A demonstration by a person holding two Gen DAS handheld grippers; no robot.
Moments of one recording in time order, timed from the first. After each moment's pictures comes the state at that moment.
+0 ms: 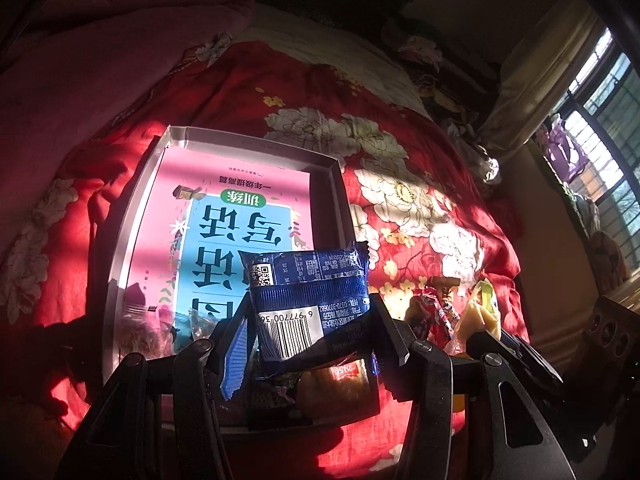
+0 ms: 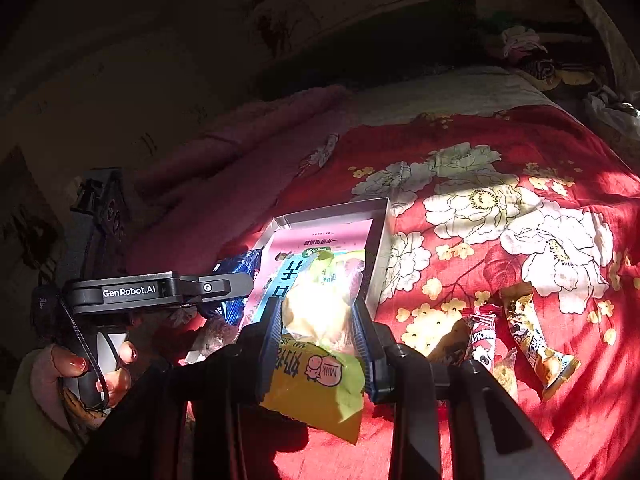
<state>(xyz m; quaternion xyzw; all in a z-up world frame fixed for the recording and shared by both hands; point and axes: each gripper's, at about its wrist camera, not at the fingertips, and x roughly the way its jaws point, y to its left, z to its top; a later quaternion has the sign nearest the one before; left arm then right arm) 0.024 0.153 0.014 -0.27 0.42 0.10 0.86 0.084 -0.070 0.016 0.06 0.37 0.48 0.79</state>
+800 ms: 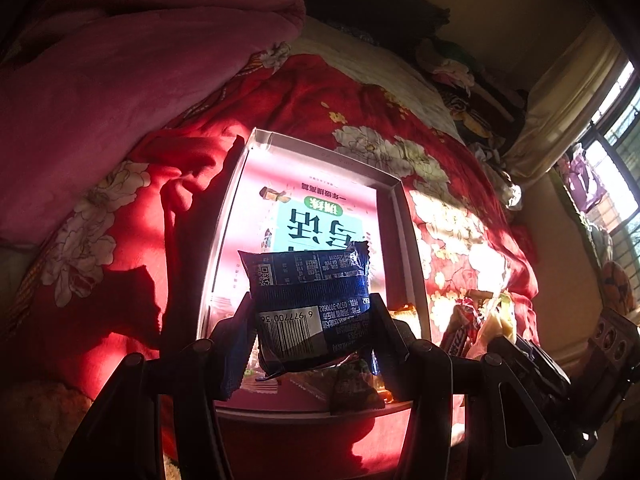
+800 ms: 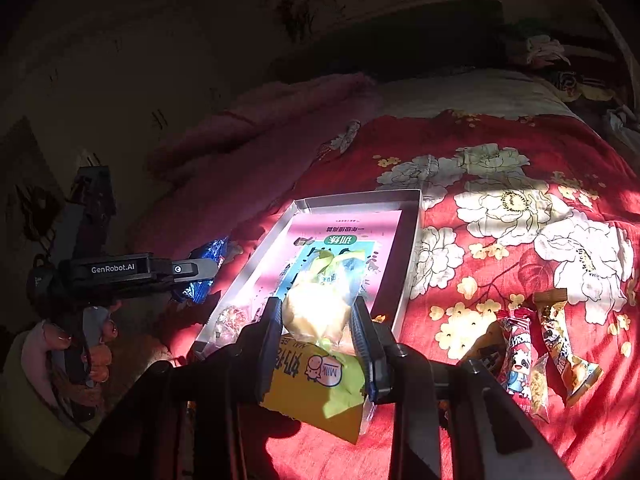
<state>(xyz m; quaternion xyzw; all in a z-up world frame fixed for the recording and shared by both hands) -0.029 0.204 0.010 -0.29 0.41 0.15 0.85 0.065 -0.034 0.011 0.01 0.37 0.50 0.78</state>
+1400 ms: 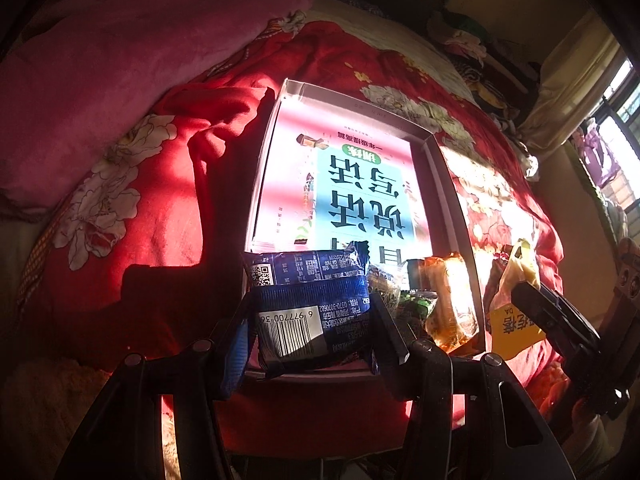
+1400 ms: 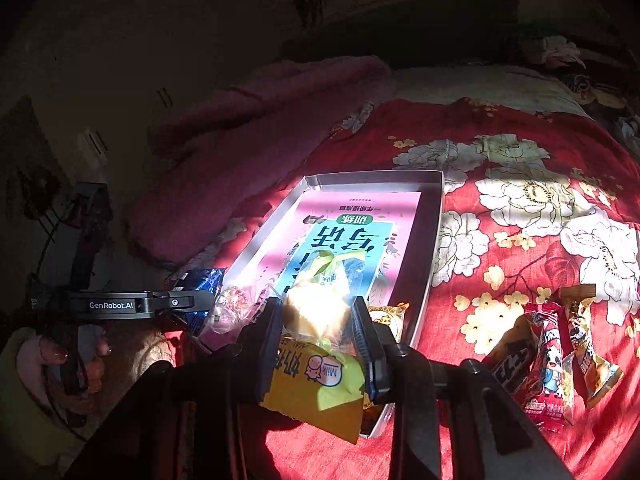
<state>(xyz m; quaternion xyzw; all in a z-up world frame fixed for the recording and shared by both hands) -0.053 0.206 -0.029 -0.27 0.46 0.16 0.83 0.054 -0.009 -0.006 -0.03 0.39 0.50 0.77</state>
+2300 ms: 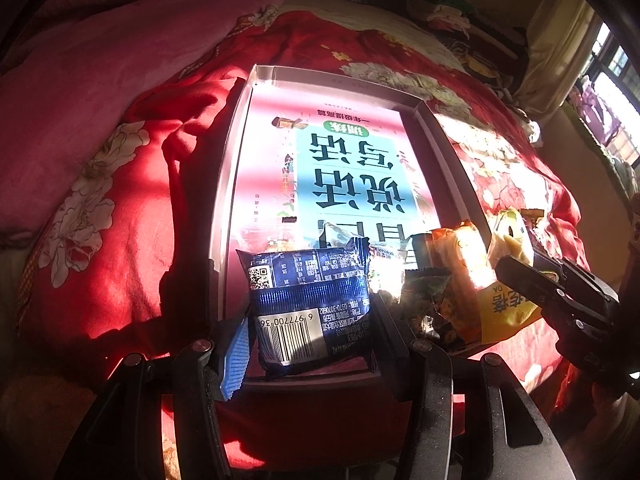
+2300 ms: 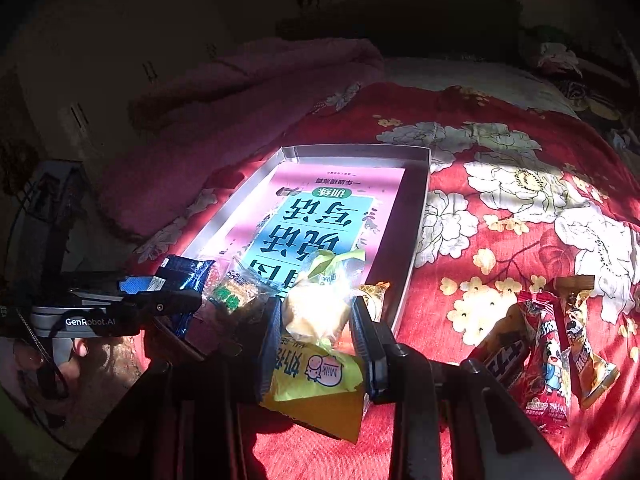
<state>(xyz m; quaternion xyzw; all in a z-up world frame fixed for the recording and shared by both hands) -0.035 0.182 -0.050 -0.20 0.48 0.15 0.84 0.053 0.002 -0.031 -0.08 0.39 0.47 0.79</state>
